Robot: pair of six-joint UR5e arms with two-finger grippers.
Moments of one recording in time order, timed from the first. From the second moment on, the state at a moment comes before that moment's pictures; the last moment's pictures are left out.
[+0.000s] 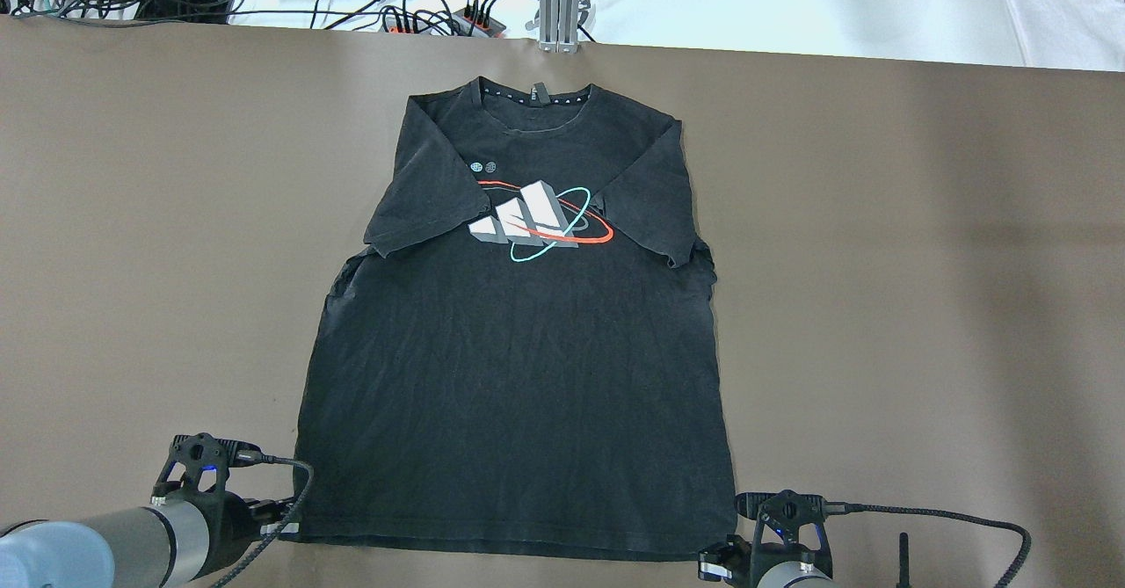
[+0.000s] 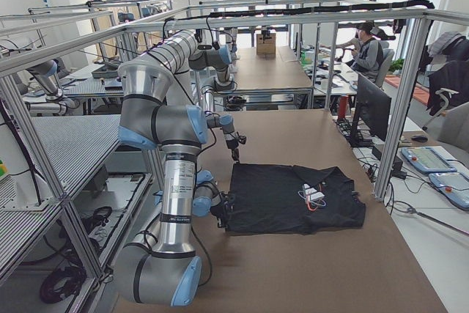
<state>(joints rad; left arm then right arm) -0.17 -1.49 -2.08 -2.16 -1.44 -1.41 0.06 -1.54 2.13 -1.37 1.30 1.55</state>
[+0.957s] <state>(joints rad) -0.53 -1.93 -2.27 -1.41 -1.79 -1.16 0.38 -1.45 2.31 -1.55 1.59 1.35</state>
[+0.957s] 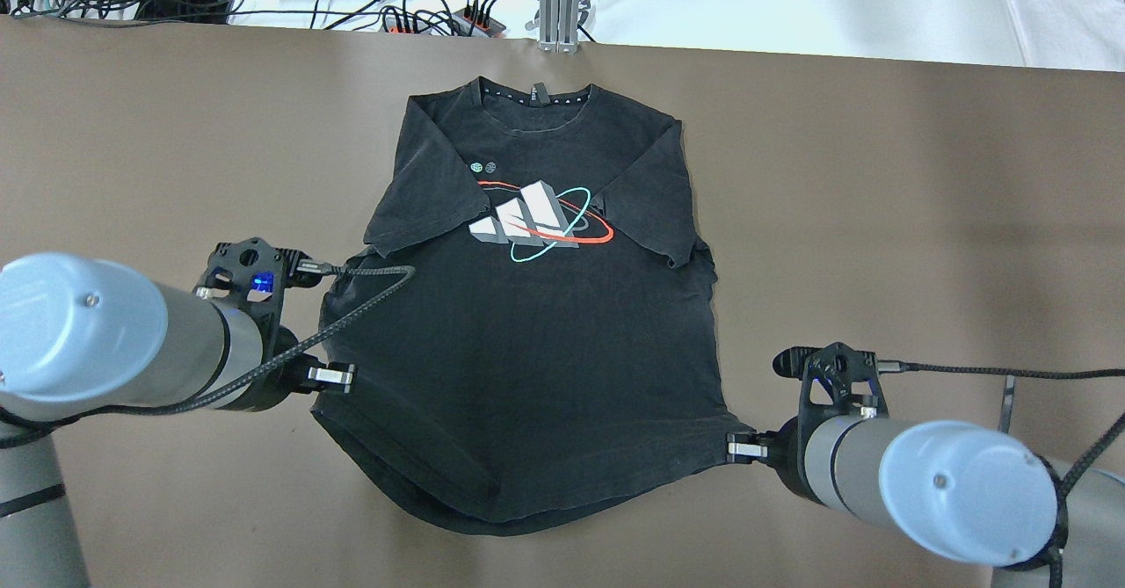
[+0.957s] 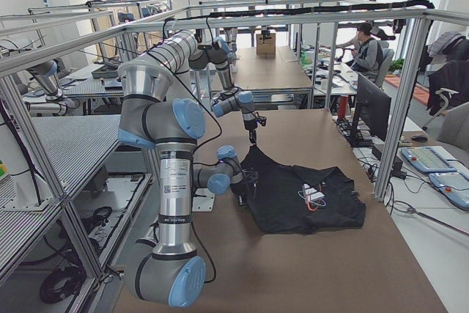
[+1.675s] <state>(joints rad) -0.51 -1.97 -2.30 -1.26 -1.86 -1.12 0.31 -1.41 2.45 -1.70 1.72 1.31</state>
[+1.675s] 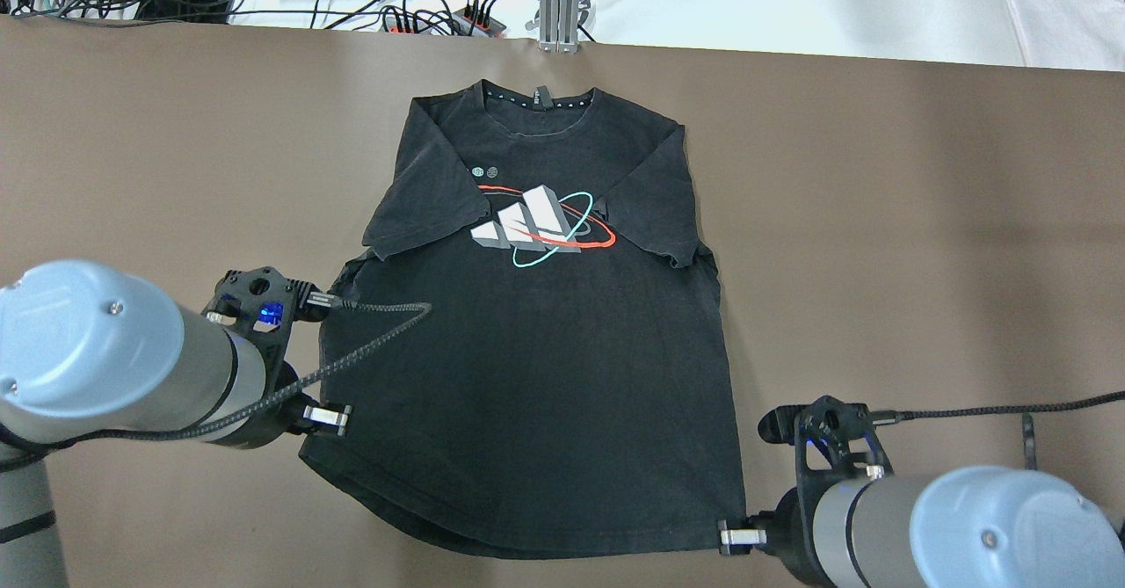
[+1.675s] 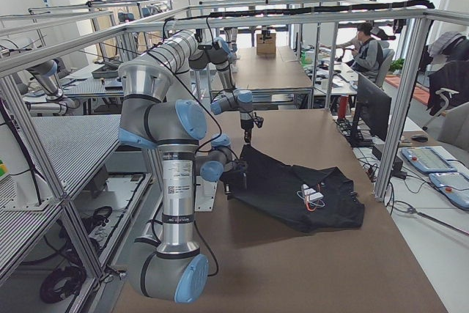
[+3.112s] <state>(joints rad) -0.64 -2.10 -2.14 -1.26 -1.81 -1.02 0.40 -1.32 2.42 -1.91 1.60 1.37</state>
